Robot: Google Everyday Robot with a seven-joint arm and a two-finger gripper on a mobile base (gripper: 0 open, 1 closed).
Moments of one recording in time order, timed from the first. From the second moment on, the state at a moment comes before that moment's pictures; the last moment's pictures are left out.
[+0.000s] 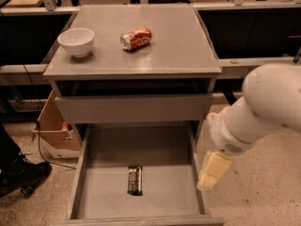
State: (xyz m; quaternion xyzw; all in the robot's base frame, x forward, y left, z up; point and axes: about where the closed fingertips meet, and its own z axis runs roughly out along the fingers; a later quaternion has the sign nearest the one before) arm 0.418 -0.150 0.774 -0.59 0.79 0.04 0.16
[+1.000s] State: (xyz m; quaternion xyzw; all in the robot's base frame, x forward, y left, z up) arm 0.536 -0.001 0.572 -0.50 0.81 0.14 0.25
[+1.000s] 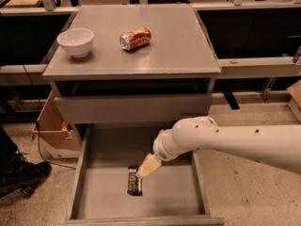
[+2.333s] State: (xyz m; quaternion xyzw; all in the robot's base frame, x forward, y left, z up) arm 0.530 0.064 0.427 -0.50 0.80 0.17 0.29
